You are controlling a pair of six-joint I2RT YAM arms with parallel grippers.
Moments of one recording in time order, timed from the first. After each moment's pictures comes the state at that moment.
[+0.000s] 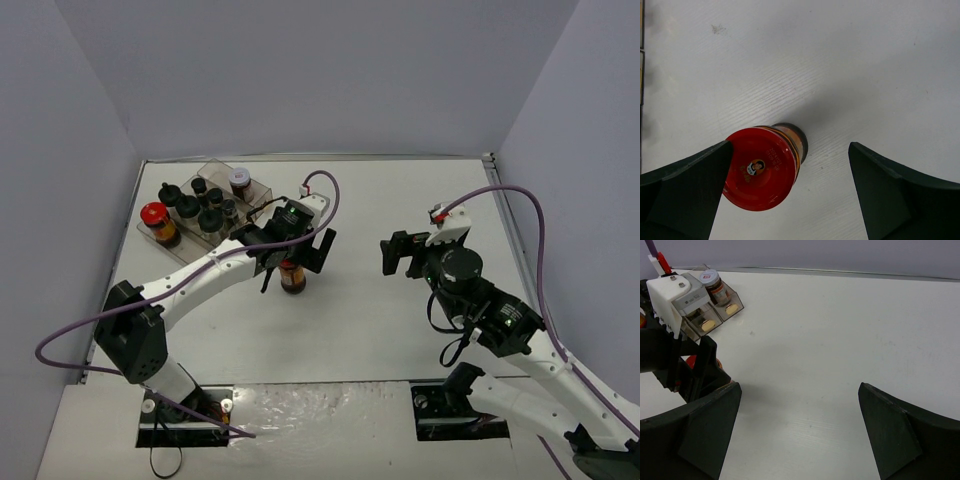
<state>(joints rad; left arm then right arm) -0.75 1.56 1.28 -0.54 -0.16 -0.19 0.79 0.74 0.90 -0.39 0.50 0.26</state>
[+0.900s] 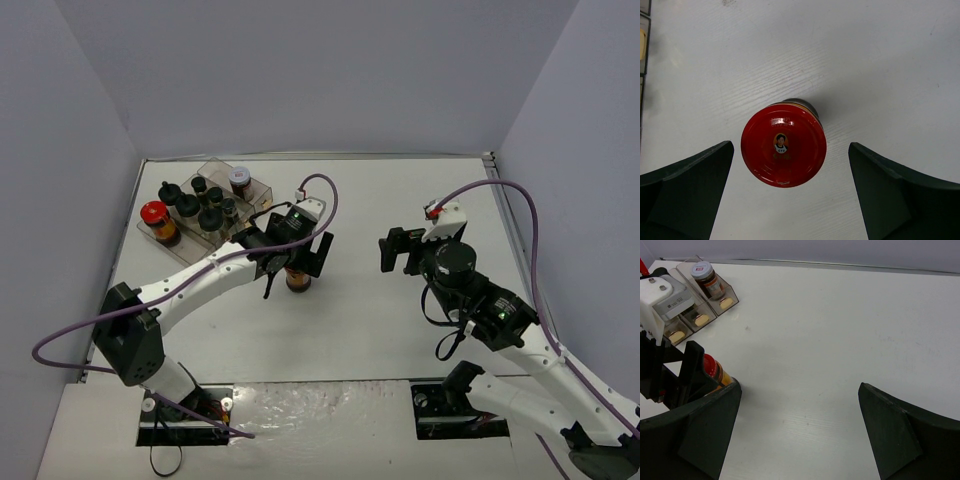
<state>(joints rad) -0.79 1.54 1.27 -0.61 -0.25 -0.29 0.76 0.78 0.90 -0.39 0.48 0.26</state>
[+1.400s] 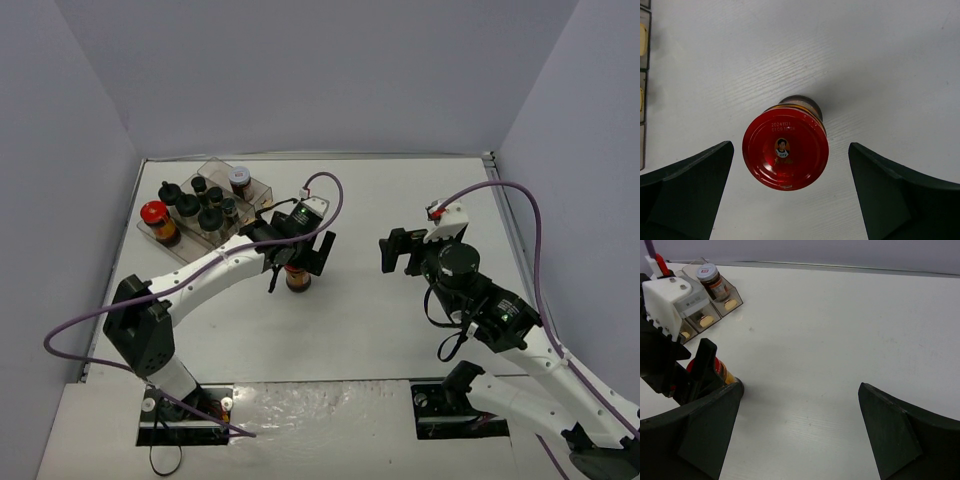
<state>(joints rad) -0.78 1.60 1.35 -0.70 -0.26 -0.29 0.76 0.76 0.90 -0.39 0.46 0.26</state>
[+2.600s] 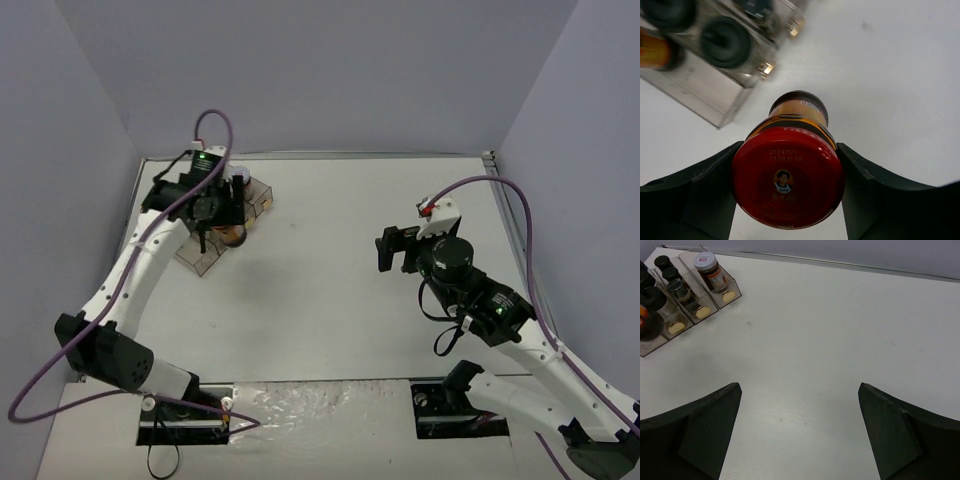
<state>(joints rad) -0.40 1.46 1.54 -1.00 -0.20 -0.31 0.75 0.80 0.92 -0.40 0.44 0.21</state>
